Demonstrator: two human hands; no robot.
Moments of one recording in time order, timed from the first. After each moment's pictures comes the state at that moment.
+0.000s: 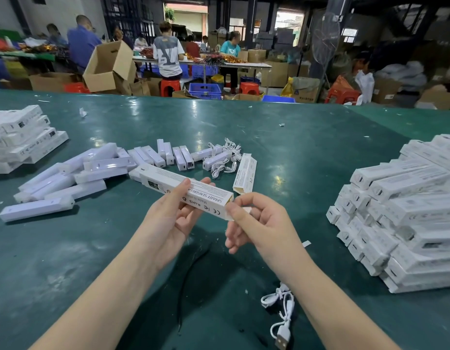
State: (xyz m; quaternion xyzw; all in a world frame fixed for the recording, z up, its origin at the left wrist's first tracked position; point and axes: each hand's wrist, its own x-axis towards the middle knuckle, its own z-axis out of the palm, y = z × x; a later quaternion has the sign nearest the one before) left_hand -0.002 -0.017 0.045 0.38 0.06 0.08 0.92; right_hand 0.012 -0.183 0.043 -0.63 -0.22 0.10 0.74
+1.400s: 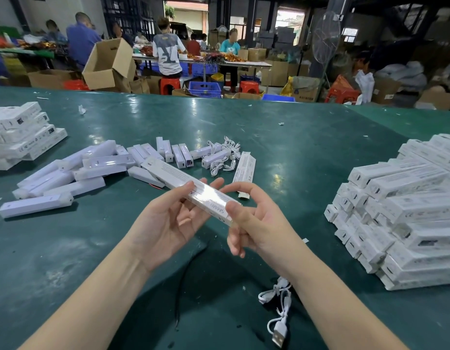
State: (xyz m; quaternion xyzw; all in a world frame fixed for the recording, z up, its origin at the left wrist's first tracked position) left_hand -0.015 -0.015 0.055 0.34 0.00 -0.05 0.94; right_hand 0.014 -0.191 0.049 -0.61 -0.27 0.19 0.72
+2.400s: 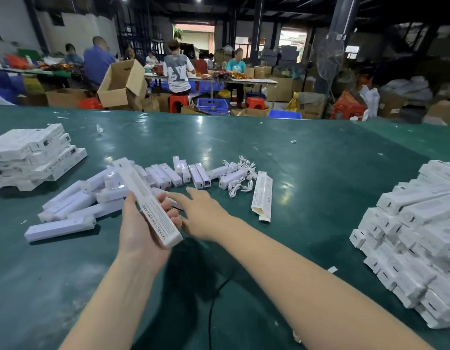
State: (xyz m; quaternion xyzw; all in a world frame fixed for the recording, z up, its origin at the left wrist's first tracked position) left_hand 0.006 0.045 0.055 0.26 0.16 0.15 0.94; right_hand 0.096 -0.038 0.041 -0.91 -0.39 0.03 0.14
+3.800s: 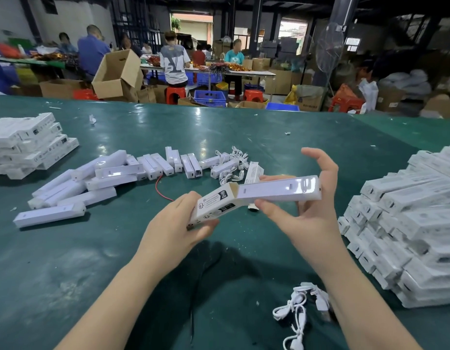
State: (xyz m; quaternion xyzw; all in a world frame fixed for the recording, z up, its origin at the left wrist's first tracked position) left_hand -0.002 0.013 0.019 0.92 -0.04 0.25 0.31; right_hand 0.033 -0.205 0.064 -0.66 -0.31 -0.16 0.66
